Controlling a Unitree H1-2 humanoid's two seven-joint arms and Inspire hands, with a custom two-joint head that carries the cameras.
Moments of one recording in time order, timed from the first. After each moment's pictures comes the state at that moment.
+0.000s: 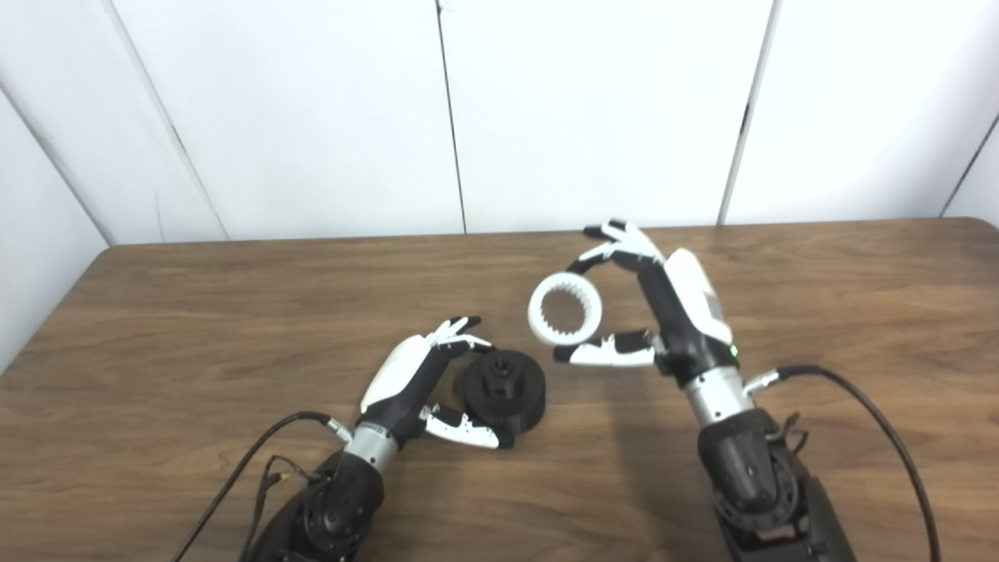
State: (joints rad) left arm -0.26 0.11 -0.34 0.13 0.57 0.06 0.01; right arm -0.26 -0.22 0.17 -0.19 -0.46 0.00 0.02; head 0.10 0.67
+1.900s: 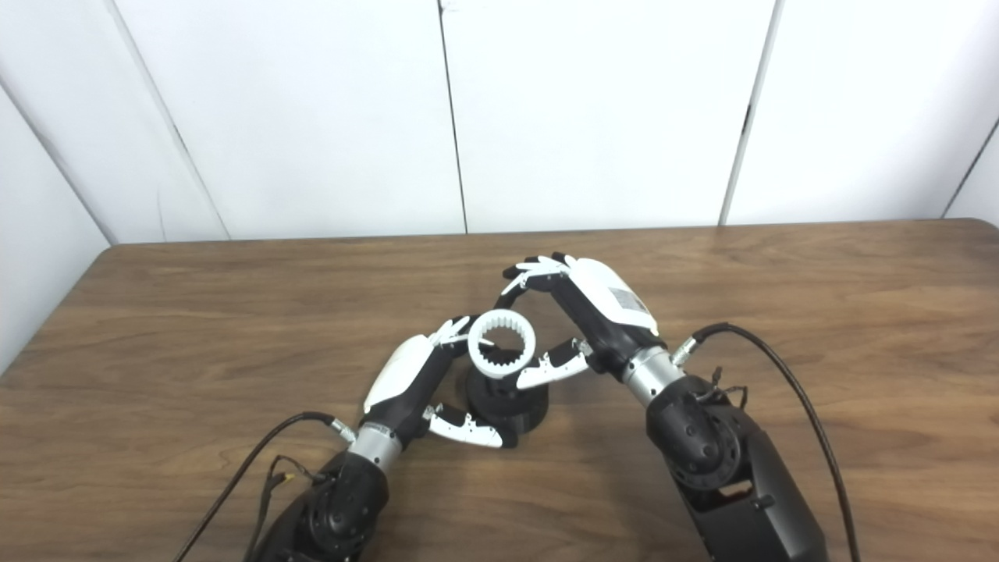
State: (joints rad) left arm -0.26 0.10 -0.35 0.13 0.57 0.07 0.03; right arm -0.40 -0.22 0.29 -0.09 -0.58 0.06 0.23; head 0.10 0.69
